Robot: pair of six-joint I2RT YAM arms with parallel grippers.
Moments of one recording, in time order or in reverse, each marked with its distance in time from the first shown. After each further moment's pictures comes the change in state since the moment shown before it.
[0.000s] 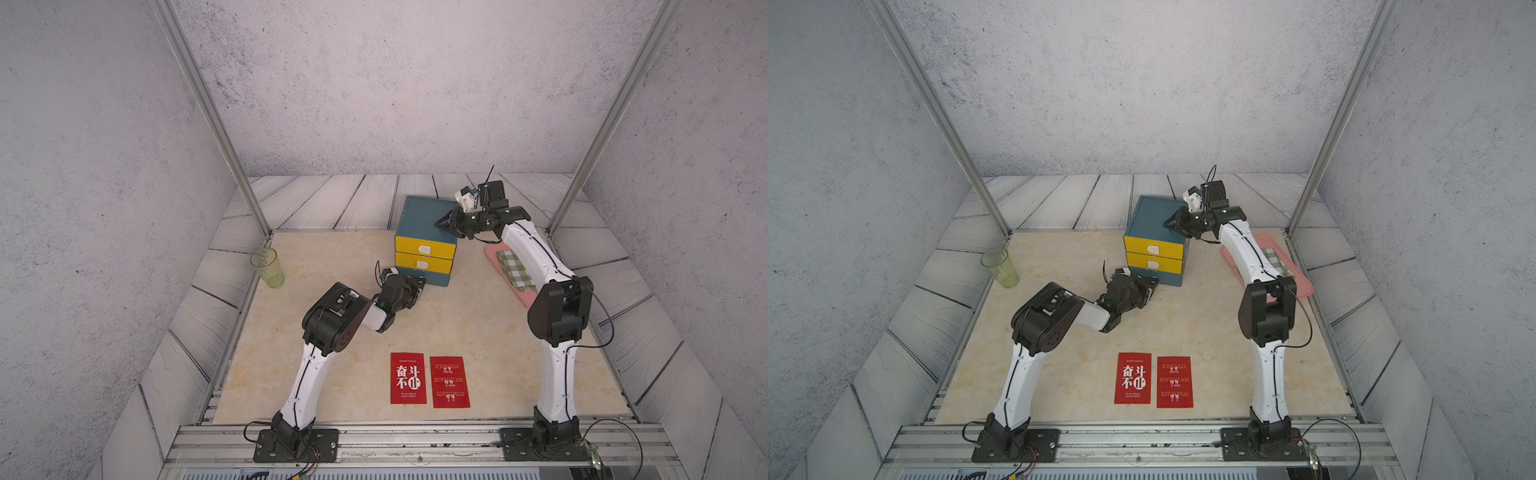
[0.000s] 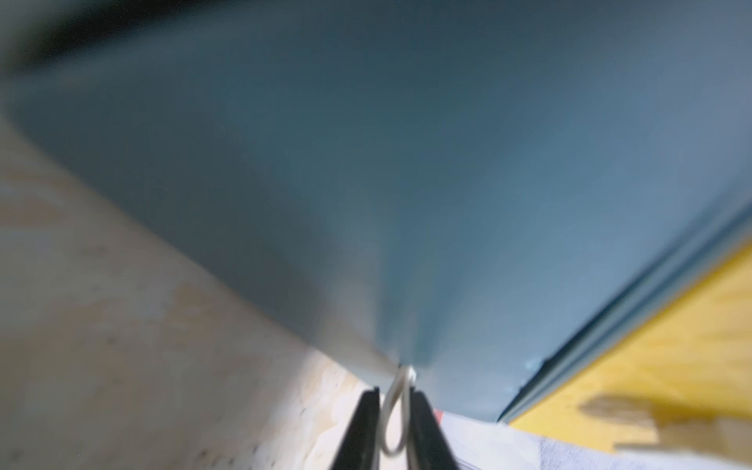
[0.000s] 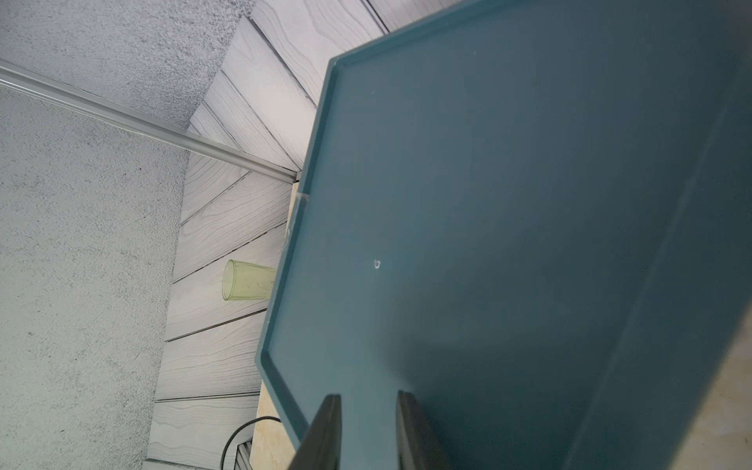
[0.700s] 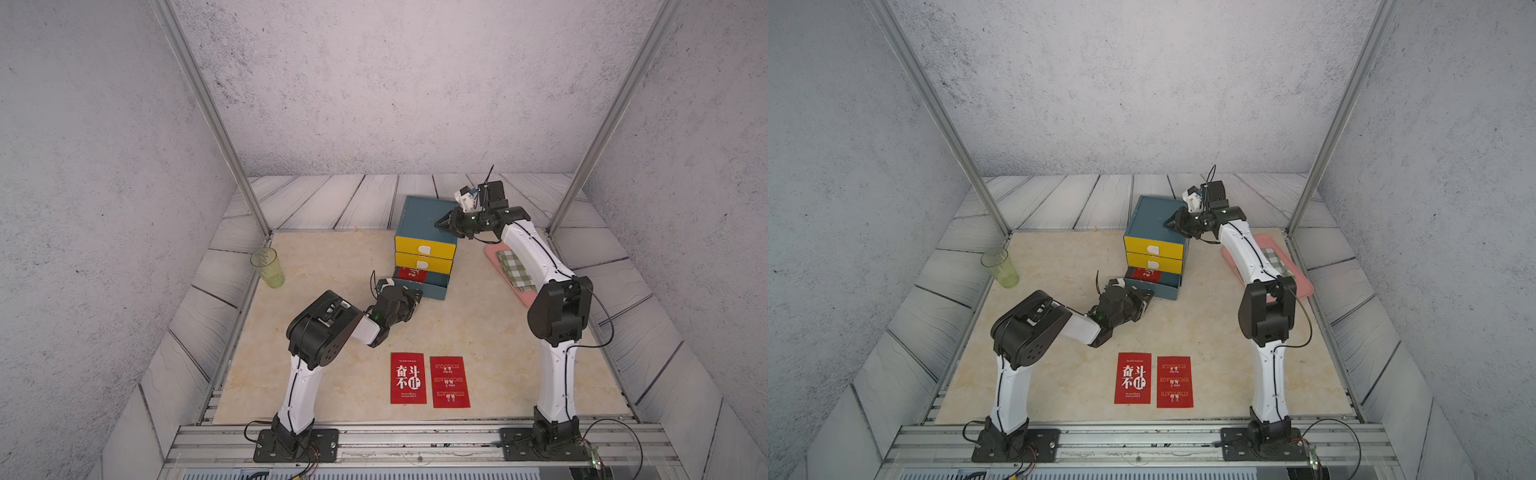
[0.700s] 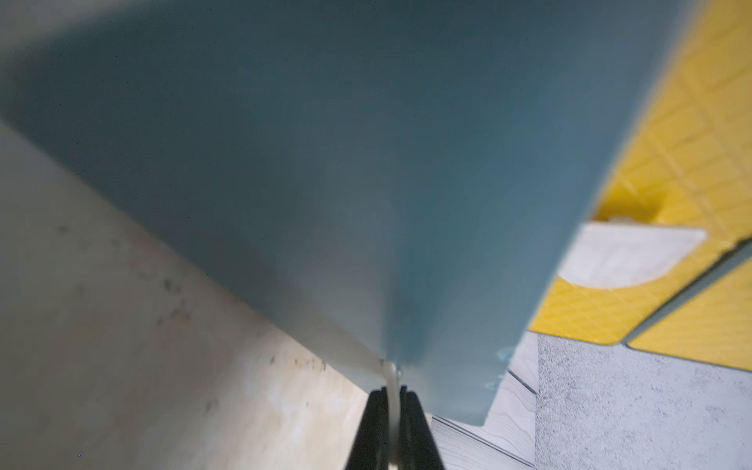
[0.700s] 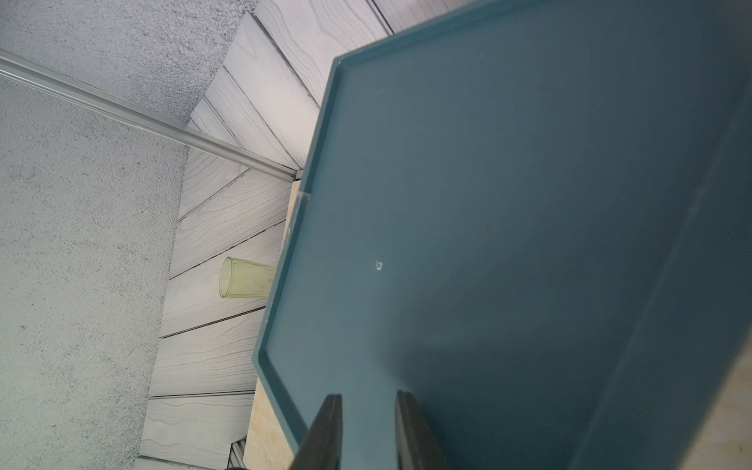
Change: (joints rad) left arm -0.060 -0.227 -0.275 0.013 -0.047 -0.026; right arm 0.004 0.003 -0.003 0.006 0.000 -0.023
